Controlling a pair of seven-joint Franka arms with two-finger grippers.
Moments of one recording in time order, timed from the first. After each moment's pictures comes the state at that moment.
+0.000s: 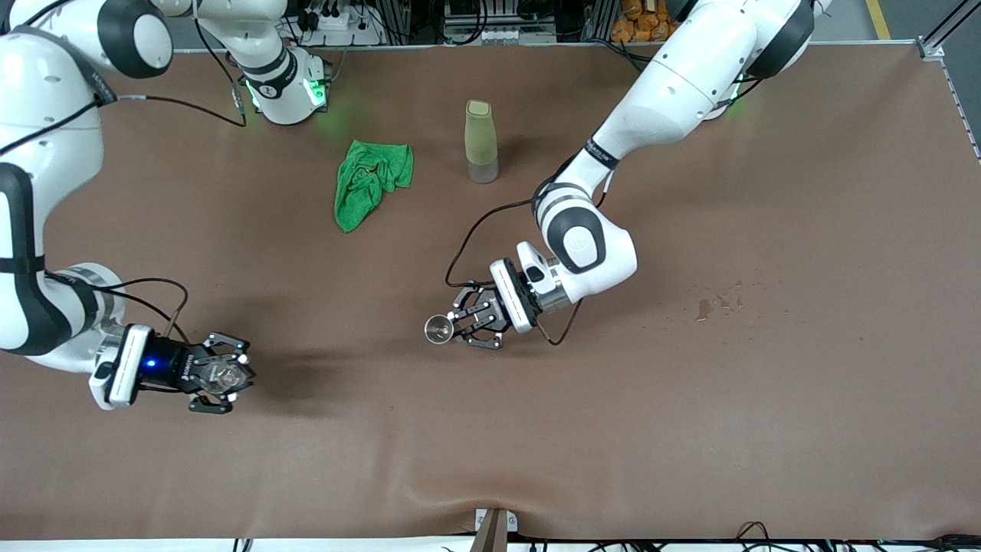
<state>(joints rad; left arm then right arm) -0.52 0.85 -0.22 -1.38 -2.00 2.61 2.26 -0.16 0.78 0.02 -1.43 1.48 1.69 -1.98</state>
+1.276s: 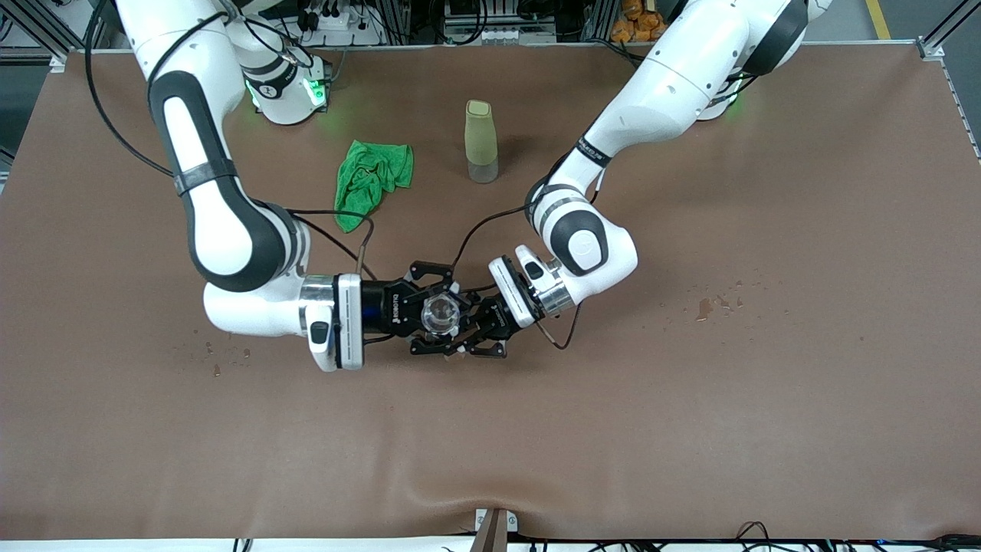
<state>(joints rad) -0.57 0.86 -0.13 -1.34 -2.20 2.60 2.60 0.37 0.62 0.02 -1.43 1.69 1.95 -1.52</state>
